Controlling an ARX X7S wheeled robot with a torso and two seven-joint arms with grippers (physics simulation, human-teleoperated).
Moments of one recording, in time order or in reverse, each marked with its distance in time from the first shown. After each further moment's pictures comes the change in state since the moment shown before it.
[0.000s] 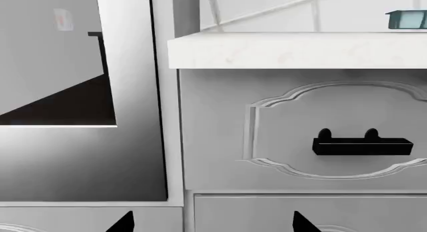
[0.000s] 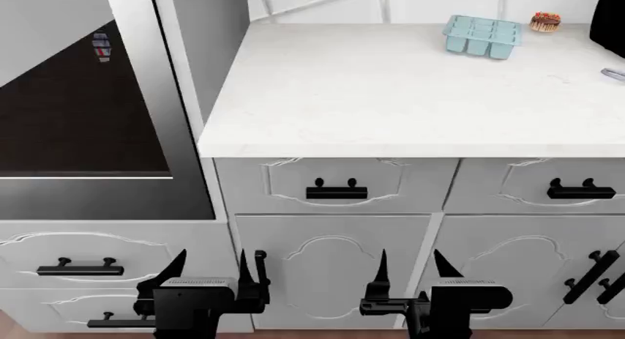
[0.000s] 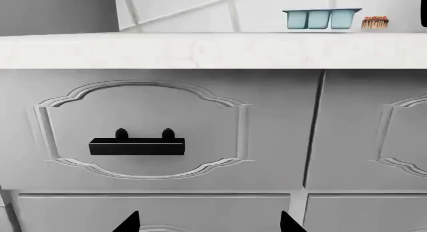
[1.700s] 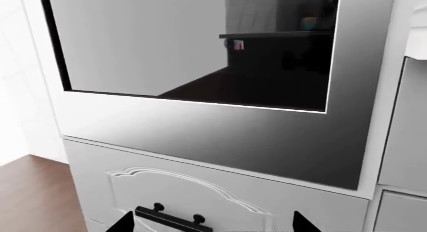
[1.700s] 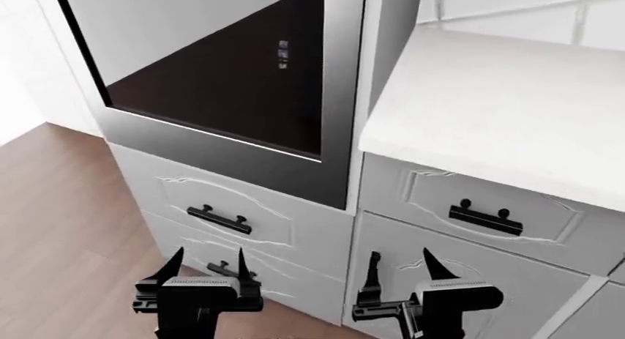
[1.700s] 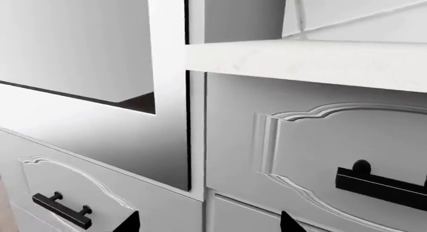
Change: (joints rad) left arm -0.028 -0.120 0.144 -0.060 -0.077 0.060 -0.156; right arm 0.005 0.127 -0.169 0.017 0.105 -0.054 0.098
